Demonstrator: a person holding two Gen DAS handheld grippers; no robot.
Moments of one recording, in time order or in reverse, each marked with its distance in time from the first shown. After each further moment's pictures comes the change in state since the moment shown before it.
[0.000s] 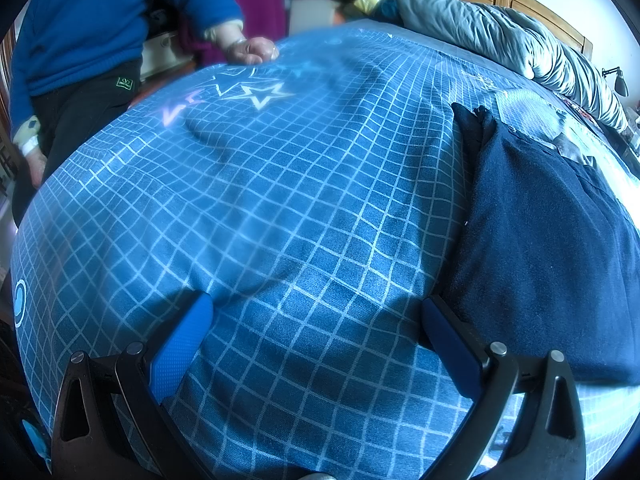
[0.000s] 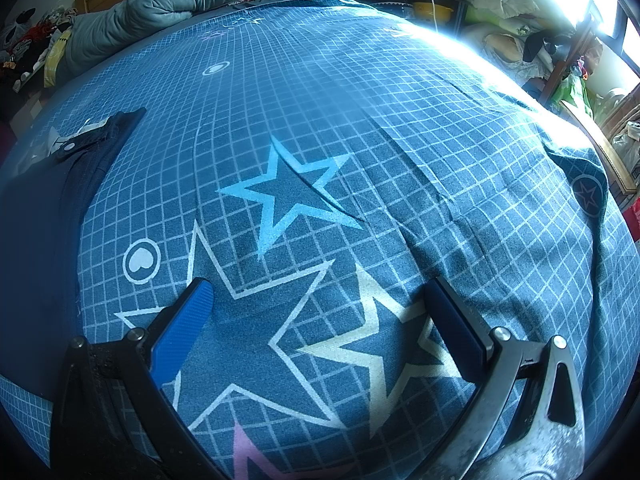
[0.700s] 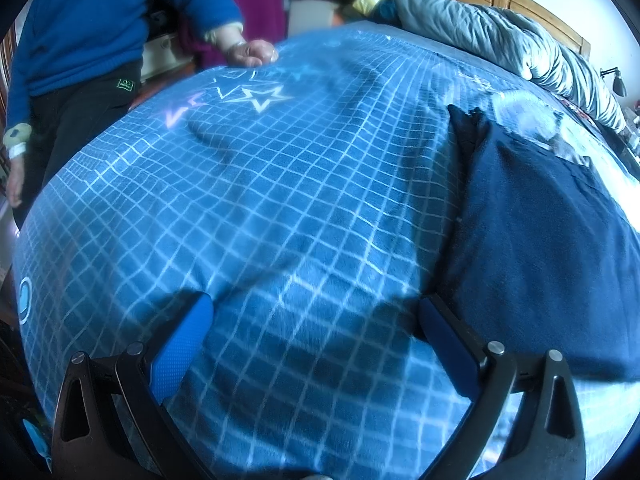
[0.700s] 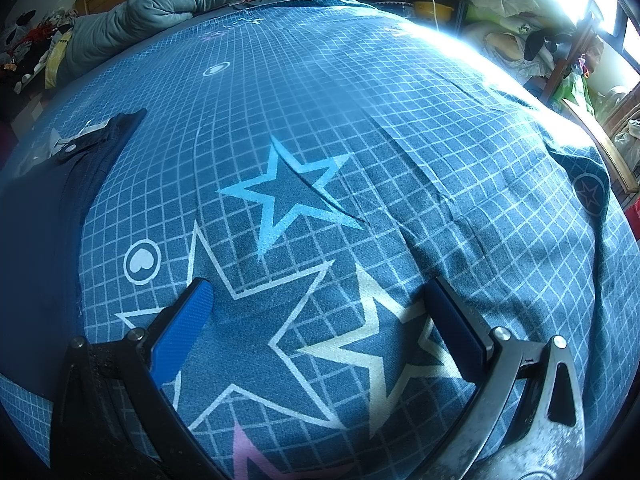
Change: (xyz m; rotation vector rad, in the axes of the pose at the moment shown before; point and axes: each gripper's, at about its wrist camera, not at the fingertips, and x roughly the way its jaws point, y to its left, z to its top) left arm -0.012 -0.001 -0.005 -0.011 -0.008 -0.025; right arm 0.000 -0.001 0.000 0.002 -0.001 0.003
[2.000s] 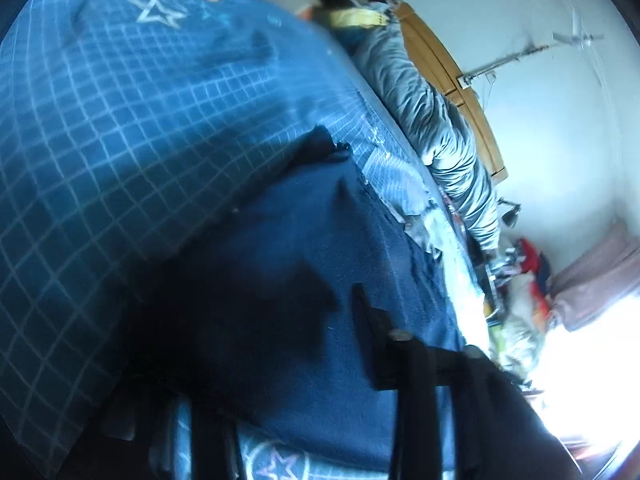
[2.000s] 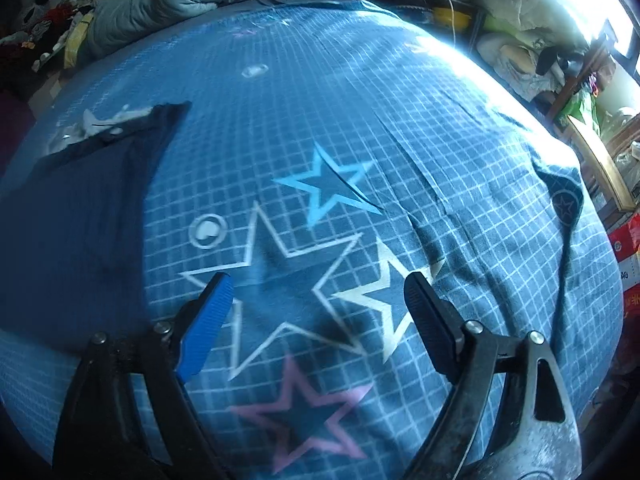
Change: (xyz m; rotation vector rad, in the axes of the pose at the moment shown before) left arm 0.040 -0.053 0.023 -0.463 0.011 -0.631; right arm -0.070 0.037 -0.009 -0.076 0.011 0.037
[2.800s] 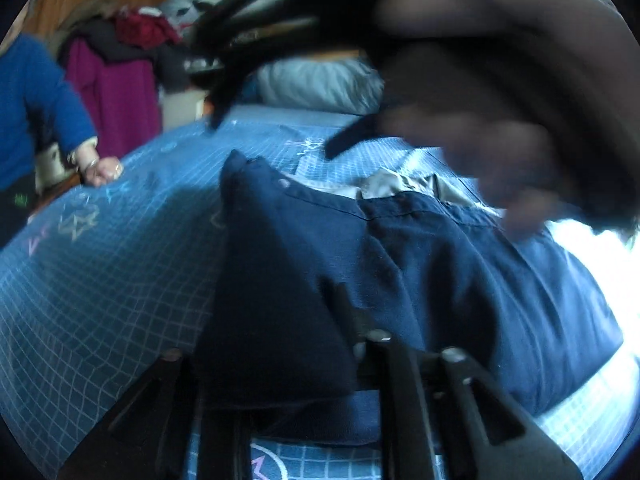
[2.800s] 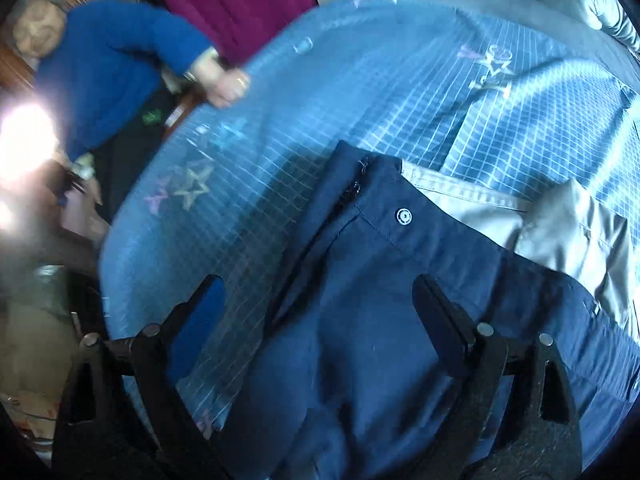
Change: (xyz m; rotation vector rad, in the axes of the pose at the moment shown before) left arm 0.008 -0.121 -0.080 0.787 -0.155 0.264; right arm 0.027 0.597 0.082 -0.621 0.303 0.662
